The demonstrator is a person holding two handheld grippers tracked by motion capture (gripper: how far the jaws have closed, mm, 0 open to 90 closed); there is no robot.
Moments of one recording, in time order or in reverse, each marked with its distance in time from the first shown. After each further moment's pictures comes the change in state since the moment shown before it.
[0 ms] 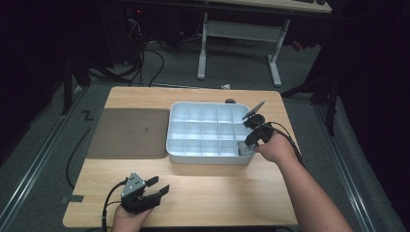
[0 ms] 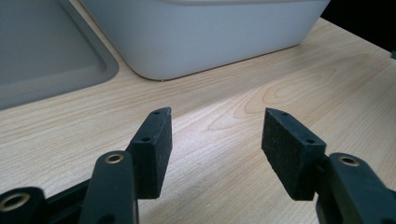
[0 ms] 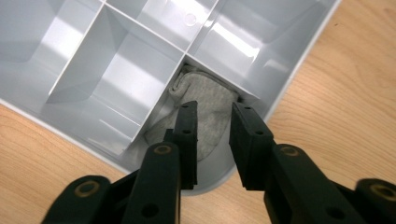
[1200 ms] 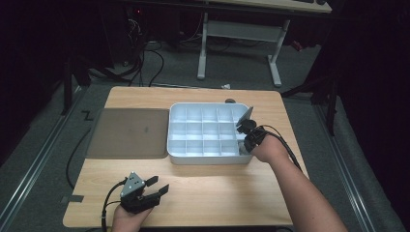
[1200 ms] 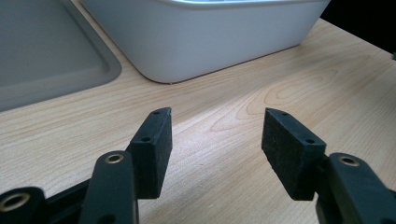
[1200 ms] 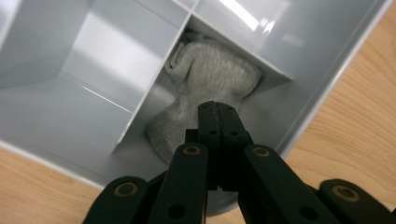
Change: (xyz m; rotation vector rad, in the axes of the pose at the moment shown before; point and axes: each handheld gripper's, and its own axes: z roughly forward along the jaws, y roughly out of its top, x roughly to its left) left arm 0.001 0.000 -0.001 -0.008 0.004 -0.002; right arm 0.008 0.008 0.040 0.186 -0.042 -0.047
